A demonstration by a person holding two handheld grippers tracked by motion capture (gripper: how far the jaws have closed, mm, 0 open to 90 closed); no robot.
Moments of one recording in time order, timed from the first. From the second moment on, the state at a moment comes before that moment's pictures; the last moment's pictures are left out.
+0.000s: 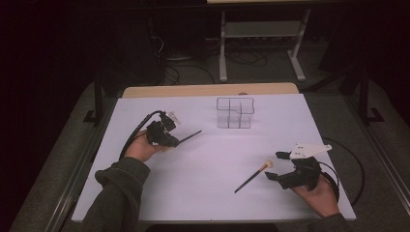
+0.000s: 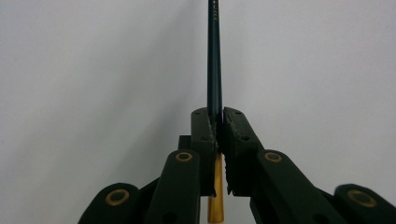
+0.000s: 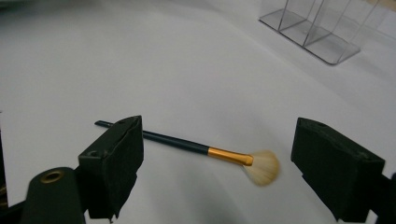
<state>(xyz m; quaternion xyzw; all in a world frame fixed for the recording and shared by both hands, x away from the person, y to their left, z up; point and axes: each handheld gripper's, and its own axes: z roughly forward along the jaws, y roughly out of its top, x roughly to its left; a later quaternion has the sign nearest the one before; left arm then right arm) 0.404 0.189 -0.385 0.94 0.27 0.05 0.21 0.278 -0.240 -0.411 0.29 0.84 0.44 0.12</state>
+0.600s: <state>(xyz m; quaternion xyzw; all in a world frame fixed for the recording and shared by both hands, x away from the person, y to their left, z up) 0.379 0.201 -0.369 0.94 0.25 0.05 0.24 0.288 -0.222 -0.377 0.26 0.86 0.43 0.12</state>
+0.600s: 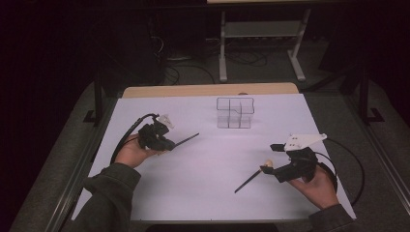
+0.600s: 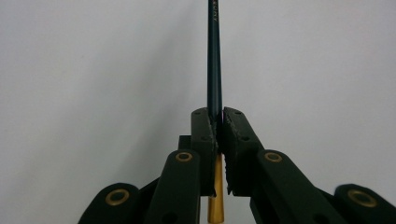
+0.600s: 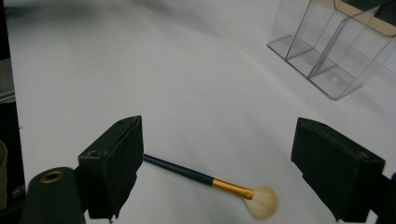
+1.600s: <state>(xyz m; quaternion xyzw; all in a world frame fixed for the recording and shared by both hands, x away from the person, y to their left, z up) 0.338 0.171 -0.341 0.95 0.15 0.04 0.26 0.303 -0.190 -0.345 0.21 0.88 0.41 0.10</state>
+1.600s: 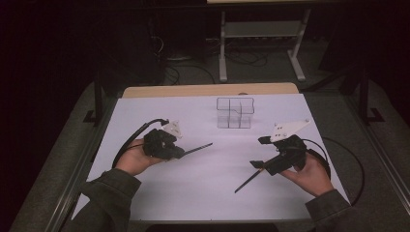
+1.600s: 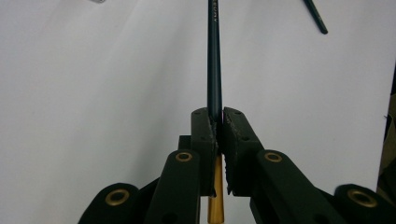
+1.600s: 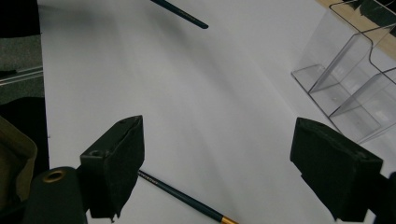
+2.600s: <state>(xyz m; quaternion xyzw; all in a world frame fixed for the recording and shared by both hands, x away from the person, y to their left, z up) 0.312 0.134 -0.336 0.96 0.08 0.04 0.27 0.309 -0.167 -0.332 0.16 0.90 0.40 0.06</state>
